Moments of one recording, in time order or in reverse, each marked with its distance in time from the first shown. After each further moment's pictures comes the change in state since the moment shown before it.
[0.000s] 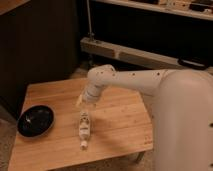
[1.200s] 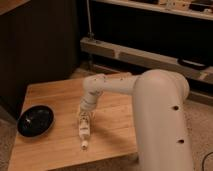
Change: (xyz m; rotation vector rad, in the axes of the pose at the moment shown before) arm 0.016 -0.008 0.071 0.038 0.154 -0.001
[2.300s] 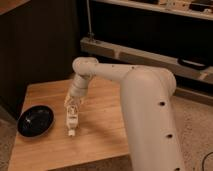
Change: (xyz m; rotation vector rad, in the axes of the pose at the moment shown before) arm -0.031 0.077 -0.078 -0.111 0.061 -0.026
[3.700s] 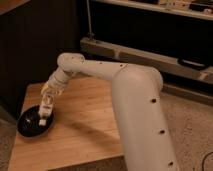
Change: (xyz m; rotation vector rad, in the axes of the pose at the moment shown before) arm -0.052 0.129 0.012 -0.199 -0.217 -0.026
